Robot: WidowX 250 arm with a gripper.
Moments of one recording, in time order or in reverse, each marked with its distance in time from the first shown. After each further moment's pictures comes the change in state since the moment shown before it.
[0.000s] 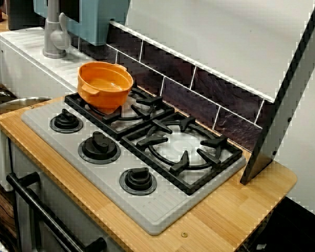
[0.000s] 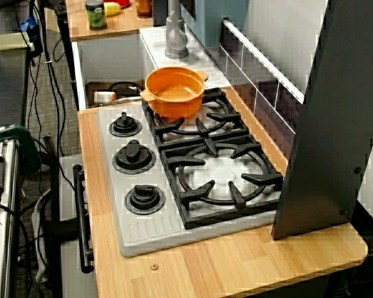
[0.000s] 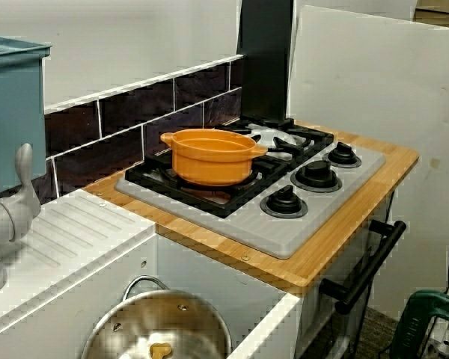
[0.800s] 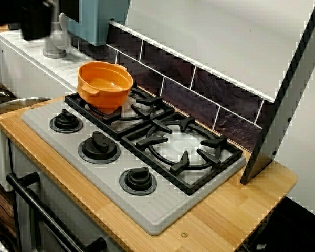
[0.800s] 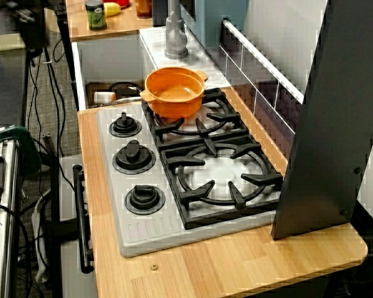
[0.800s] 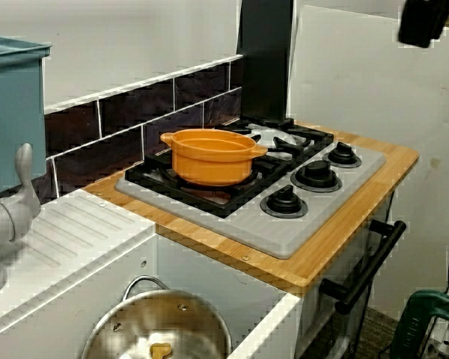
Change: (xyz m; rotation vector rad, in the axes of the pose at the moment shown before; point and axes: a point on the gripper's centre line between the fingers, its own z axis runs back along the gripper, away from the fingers) arm 0.055 0.009 -0.044 0.052 -0.003 0.028
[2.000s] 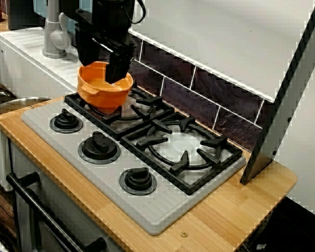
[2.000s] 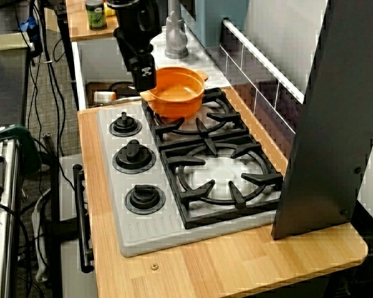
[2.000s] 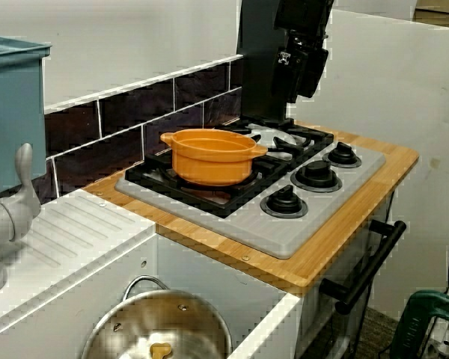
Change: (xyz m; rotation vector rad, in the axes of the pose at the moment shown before) arm 0.097 0.002 -0.083 0.124 -0.032 -0.002
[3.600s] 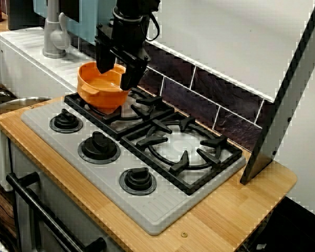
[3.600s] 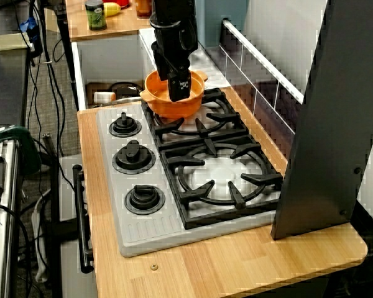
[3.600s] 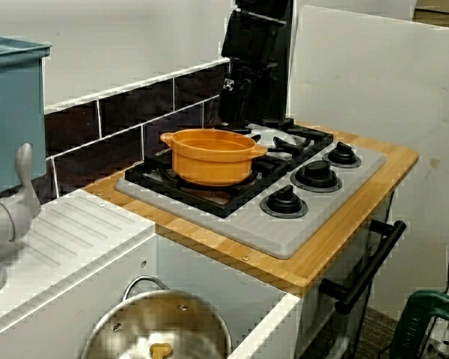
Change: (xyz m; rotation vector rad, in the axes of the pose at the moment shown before) arm 0.043 0.013 -0.041 0.050 0.000 0.001
